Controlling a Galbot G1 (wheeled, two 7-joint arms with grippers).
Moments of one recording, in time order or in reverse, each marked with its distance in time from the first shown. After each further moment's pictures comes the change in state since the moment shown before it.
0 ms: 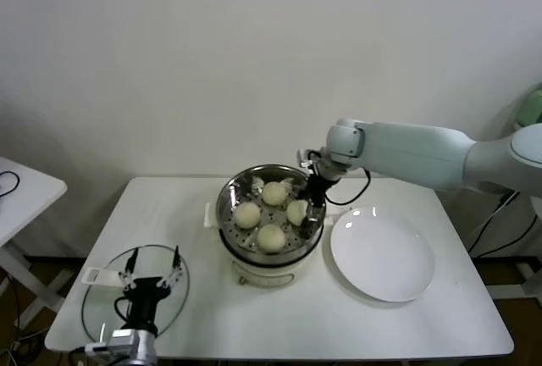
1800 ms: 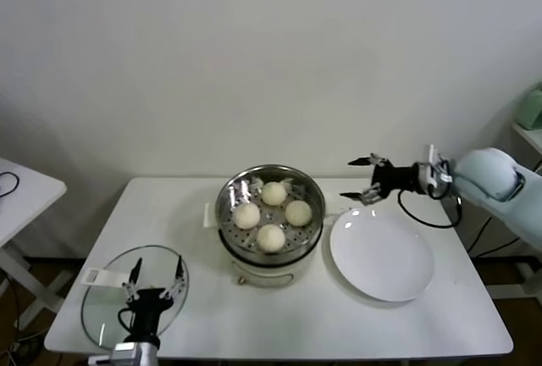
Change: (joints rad) left arm 0.033 0.003 0.010 0.047 -0.017 -0.077 0.005; right arm -0.609 -0.738 0.902 0.487 -0.086 0.201 0.289
